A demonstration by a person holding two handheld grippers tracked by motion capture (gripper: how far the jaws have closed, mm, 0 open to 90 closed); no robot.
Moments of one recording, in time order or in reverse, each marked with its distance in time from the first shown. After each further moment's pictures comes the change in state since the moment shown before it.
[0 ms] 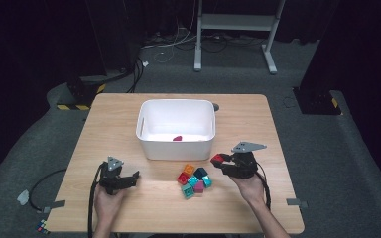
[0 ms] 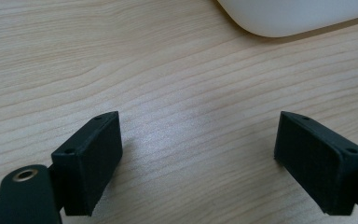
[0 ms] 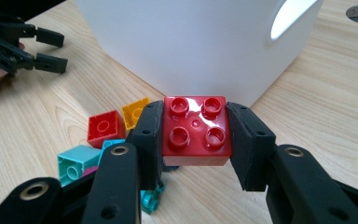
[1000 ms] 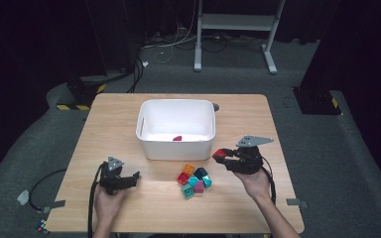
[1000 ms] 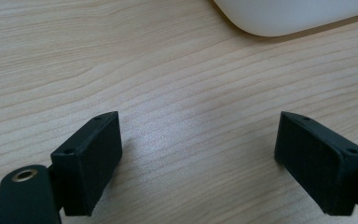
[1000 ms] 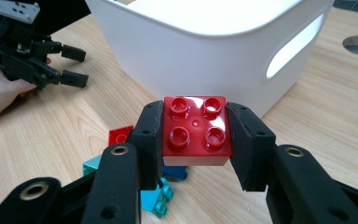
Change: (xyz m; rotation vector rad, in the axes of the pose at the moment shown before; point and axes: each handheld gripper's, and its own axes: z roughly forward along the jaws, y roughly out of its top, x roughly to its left) left arm 0.000 0.000 0.000 -0.003 -0.008 0.006; right arm 0.001 0.023 -0.024 -0.024 0.039 -0.033
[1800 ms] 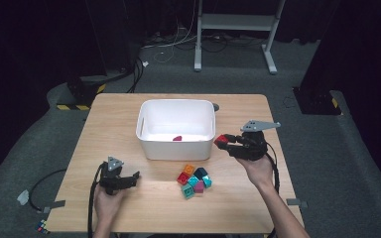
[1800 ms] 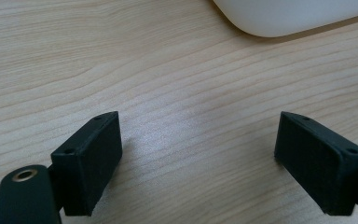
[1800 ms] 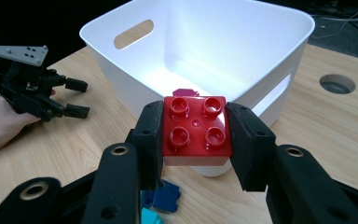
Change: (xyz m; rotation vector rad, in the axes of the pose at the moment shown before) left arm 0.000 0.000 0.000 -0.002 -0.007 -0.005; right arm -0.009 0.040 -0.016 -0.052 -0.001 -0.004
